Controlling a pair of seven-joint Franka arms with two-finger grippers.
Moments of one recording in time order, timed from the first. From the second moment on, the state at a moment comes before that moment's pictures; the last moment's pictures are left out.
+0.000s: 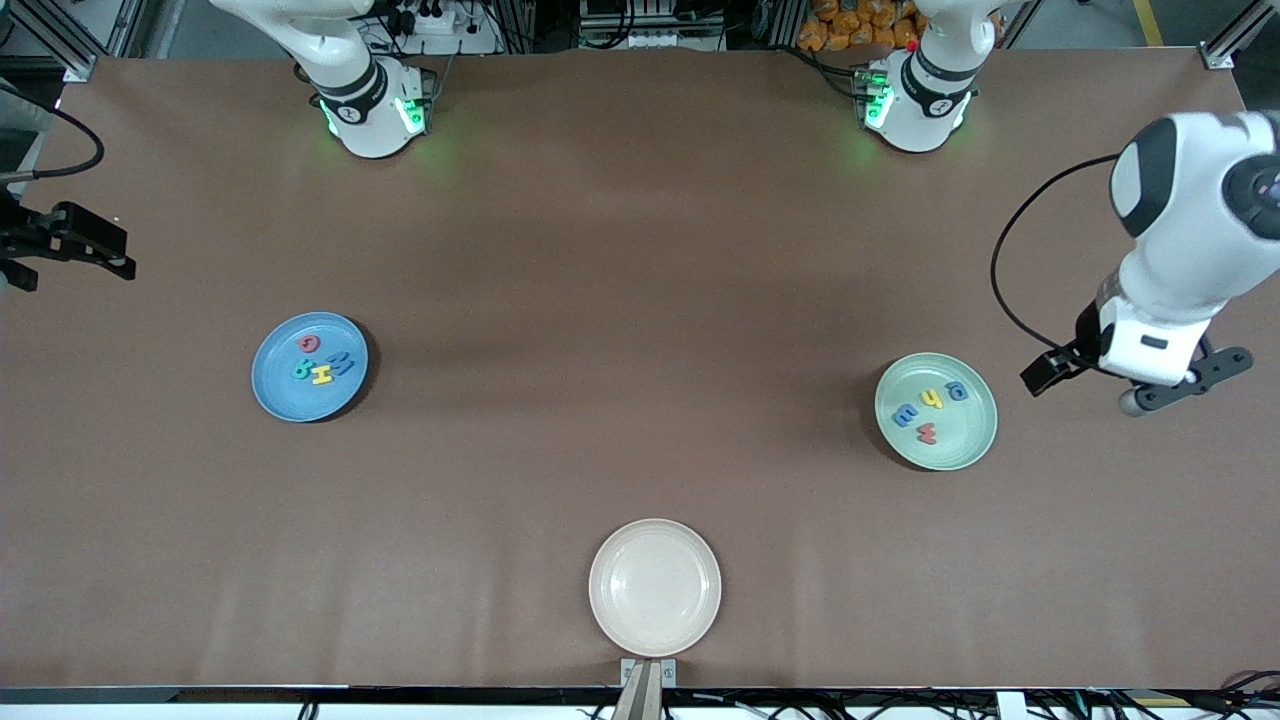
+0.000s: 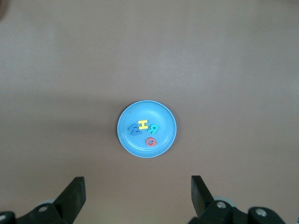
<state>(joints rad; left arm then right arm) 0.23 0.08 -0.32 -1.90 0.17 2.10 -0.50 -0.05 0.09 0.03 -1.40 -0.04 1.46 -0.16</state>
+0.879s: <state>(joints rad) 0.14 -0.03 -0.24 -1.59 0.01 1.61 -0.03 -0.05 0.09 0.03 -1.40 -0.04 1.46 -0.16</state>
